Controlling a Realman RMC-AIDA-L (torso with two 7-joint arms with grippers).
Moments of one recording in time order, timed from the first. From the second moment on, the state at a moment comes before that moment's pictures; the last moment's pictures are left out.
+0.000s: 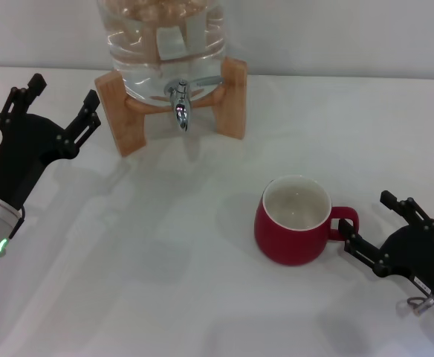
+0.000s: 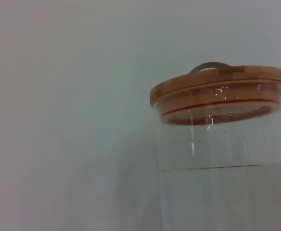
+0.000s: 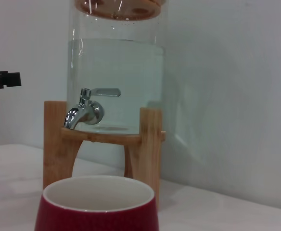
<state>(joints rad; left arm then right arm) -0.31 -2.10 1.52 0.29 -2.93 -1.26 2.82 0.32 2.02 0.29 0.32 -2.22 -1.20 0.08</state>
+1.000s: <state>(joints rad) -0.31 -2.10 1.52 0.29 -2.93 -1.26 2.82 0.33 2.02 0.28 0.33 -2.23 -1.20 0.08</state>
